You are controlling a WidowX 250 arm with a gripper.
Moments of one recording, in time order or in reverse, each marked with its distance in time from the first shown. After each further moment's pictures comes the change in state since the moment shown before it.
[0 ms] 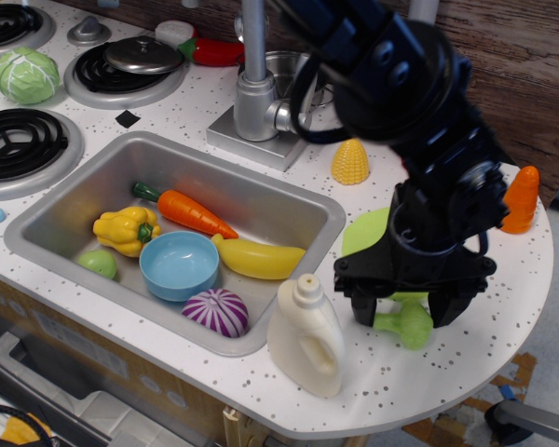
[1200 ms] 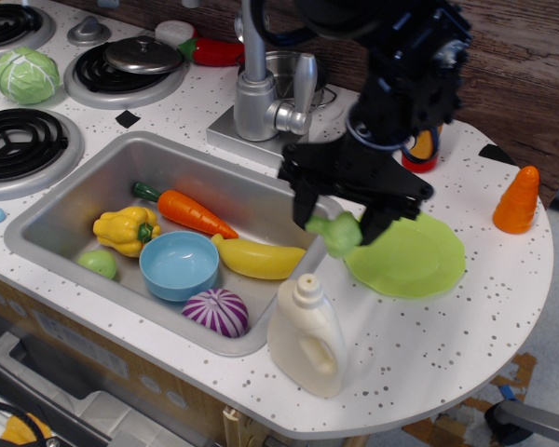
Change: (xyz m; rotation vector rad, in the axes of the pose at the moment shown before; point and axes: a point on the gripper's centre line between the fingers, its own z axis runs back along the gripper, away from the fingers) arm 0.065 0.049 0.043 0.251 -0.017 -0.292
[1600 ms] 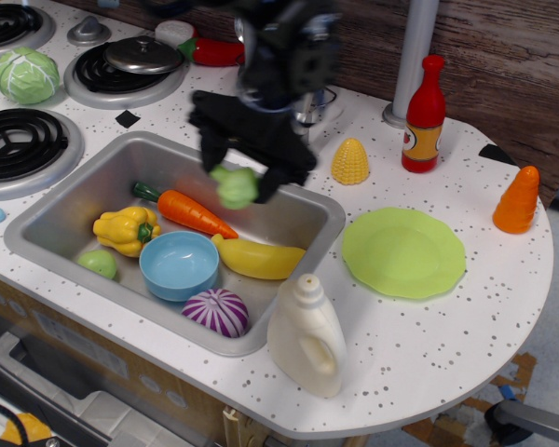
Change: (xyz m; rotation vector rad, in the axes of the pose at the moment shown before) arm 0.021 0.080 -0.023 0.062 -0.084 -0.225
